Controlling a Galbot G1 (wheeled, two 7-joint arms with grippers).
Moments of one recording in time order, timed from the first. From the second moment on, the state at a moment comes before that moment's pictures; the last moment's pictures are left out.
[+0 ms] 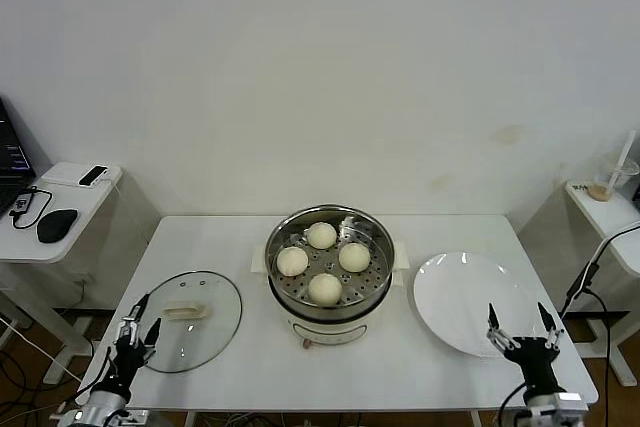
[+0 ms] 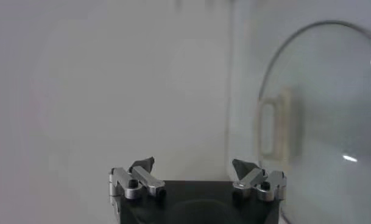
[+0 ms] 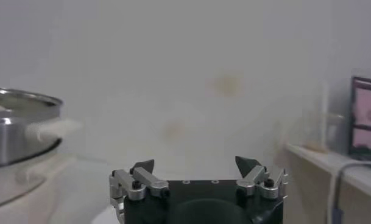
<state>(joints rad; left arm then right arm) 1.54 -1.10 -0.68 -1.68 1.15 -0.12 -0.24 -1.61 1.49 0.90 1.96 0.09 0.08 -0.15</state>
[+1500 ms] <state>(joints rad) 1.23 -1.10 -0.52 -1.38 1.20 -0.13 -0.24 -1.70 1.57 0.93 1.95 0.01 0.14 -0.12</state>
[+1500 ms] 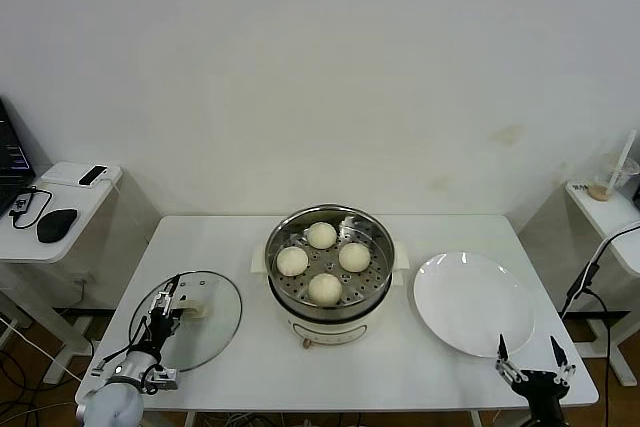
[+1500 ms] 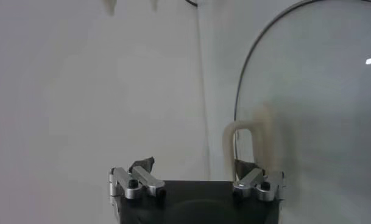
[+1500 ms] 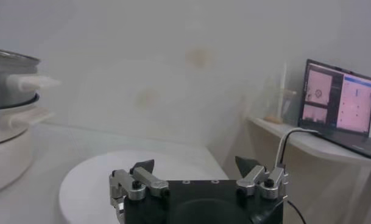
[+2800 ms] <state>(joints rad) 1.40 -1.07 -0.68 -1.67 1.13 -0.04 -0.22 -1.69 1.54 0.89 1.94 -0.01 0.13 -0.15</state>
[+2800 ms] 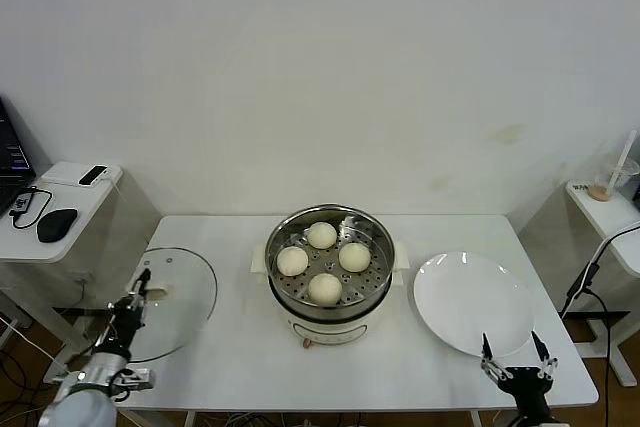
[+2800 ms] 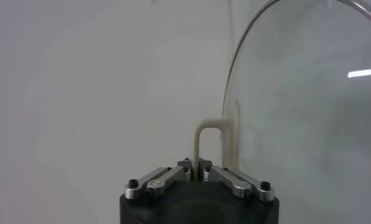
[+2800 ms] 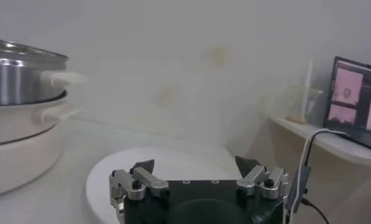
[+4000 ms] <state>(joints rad) 0.97 -1.04 -0.11 -1.96 1.11 0.45 0.19 -1.67 1.56 0.83 1.90 -0.18 0.10 -0.19</state>
